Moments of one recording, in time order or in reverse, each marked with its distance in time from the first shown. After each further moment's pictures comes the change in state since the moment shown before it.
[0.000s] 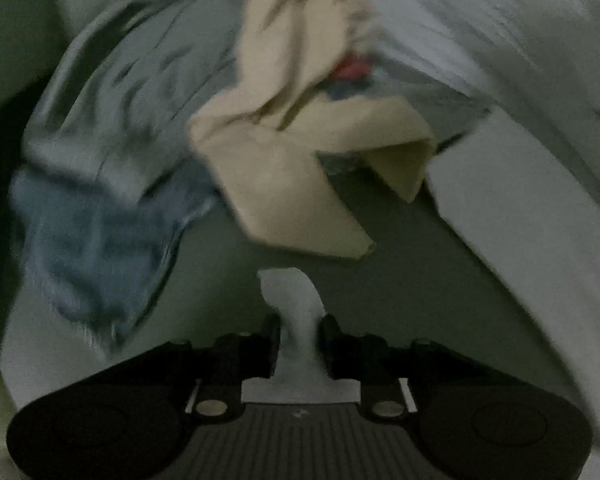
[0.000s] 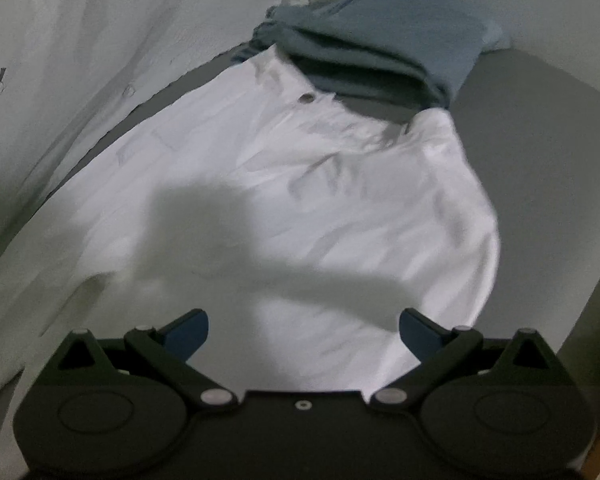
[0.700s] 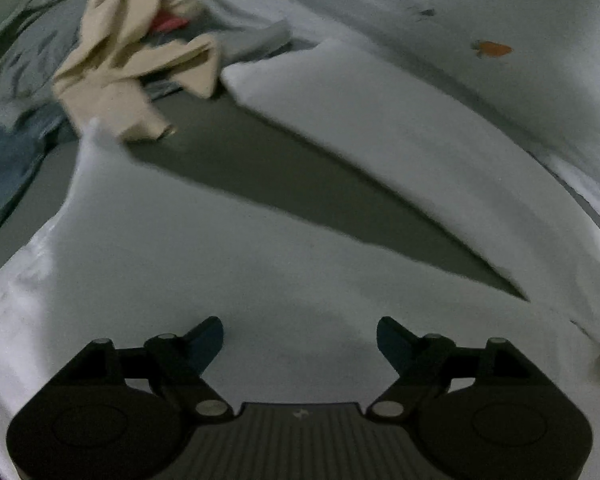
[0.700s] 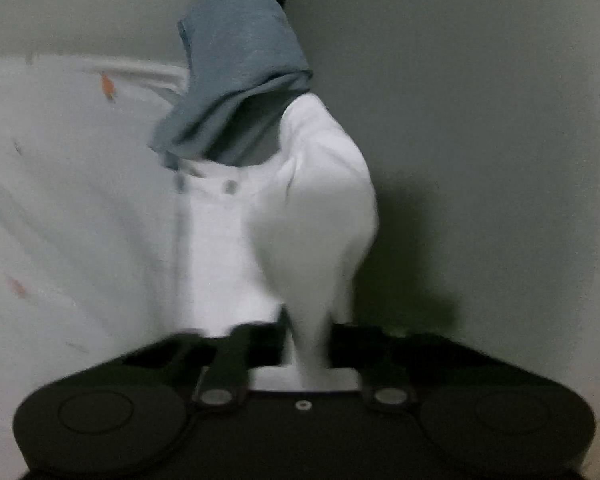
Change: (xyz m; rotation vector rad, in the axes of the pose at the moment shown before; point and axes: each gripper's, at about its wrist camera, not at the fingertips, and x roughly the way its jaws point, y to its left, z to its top) left arm -0.019 -0.104 -0.144 0.283 -0.041 -0.206; right arm 0.054 -0.150 0.003 0.874 0.022 0.548
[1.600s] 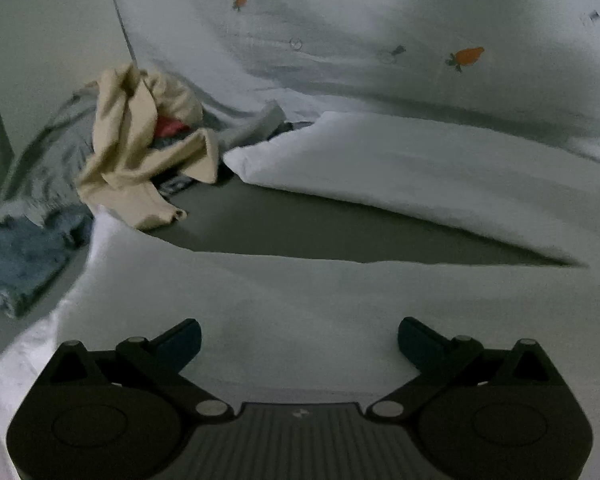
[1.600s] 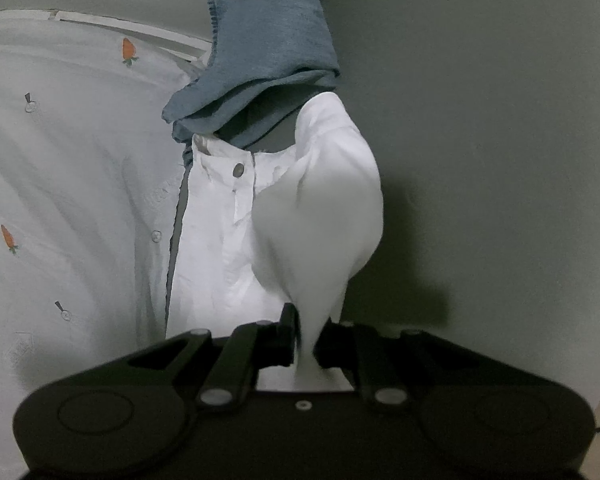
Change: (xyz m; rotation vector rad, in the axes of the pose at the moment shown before) left arm 0.014 -0.048 -0.052 0.206 -0.318 0.268; right arm 0.002 0.017 -0.002 -0.192 0.034 -0.110
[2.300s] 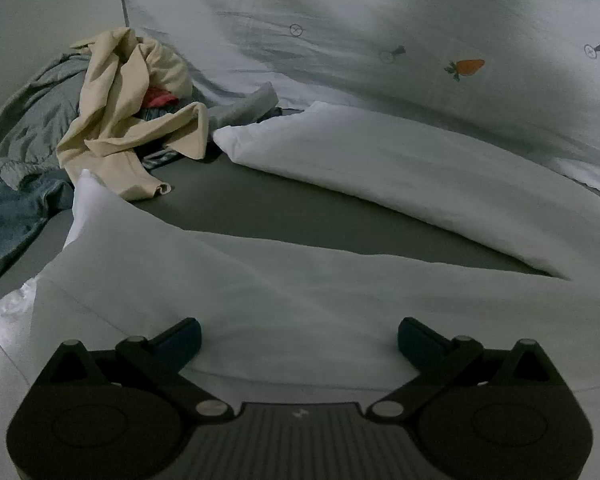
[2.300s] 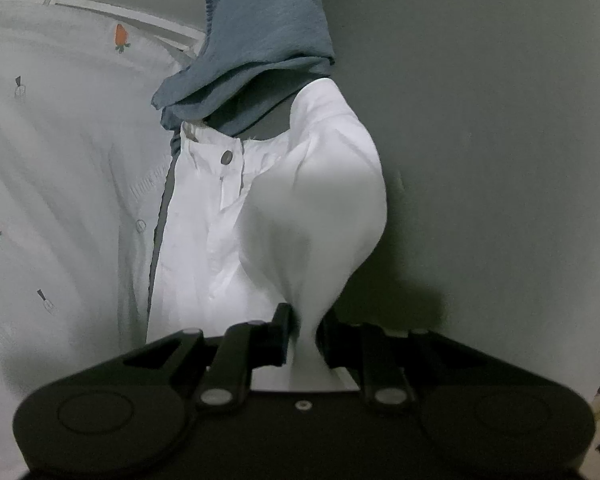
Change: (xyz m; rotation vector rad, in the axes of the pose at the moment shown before) left arm 0.012 0.027 -0.004 -0.123 0.043 -0.143; right arm 0.003 0.004 -0.004 -0.030 0.013 -0.056
